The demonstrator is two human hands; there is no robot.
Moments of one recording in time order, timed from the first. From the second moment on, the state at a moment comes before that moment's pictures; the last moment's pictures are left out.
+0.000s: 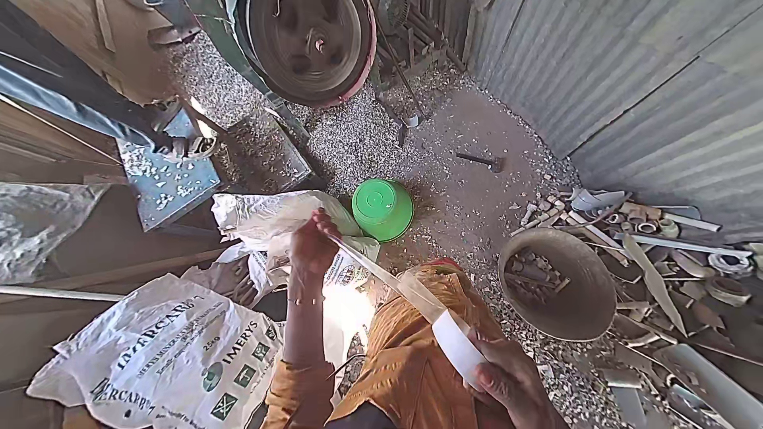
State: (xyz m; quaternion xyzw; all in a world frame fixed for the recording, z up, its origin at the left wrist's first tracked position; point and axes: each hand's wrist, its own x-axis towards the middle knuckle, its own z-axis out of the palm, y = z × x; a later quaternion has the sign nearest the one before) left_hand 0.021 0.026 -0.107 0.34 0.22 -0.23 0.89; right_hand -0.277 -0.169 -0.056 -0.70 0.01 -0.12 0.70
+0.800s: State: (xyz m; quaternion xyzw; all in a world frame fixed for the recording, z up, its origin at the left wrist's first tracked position) left_hand -0.063 -0.021 -0.069 0.24 0.03 -0.52 0.82; right_hand -0.270 -0.215 -0.056 -0.59 -0.02 -0.24 0.77
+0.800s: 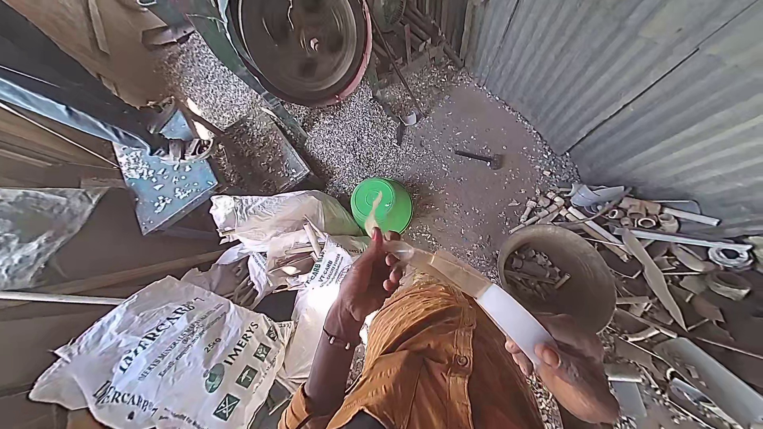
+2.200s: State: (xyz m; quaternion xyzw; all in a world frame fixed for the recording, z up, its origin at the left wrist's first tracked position) left_hand -0.116 -0.058 -0.067 0.59 -0.51 -0.22 0.59; right_hand -0.213 -0.209 -0.048 -0.62 0.18 -0.26 0.72
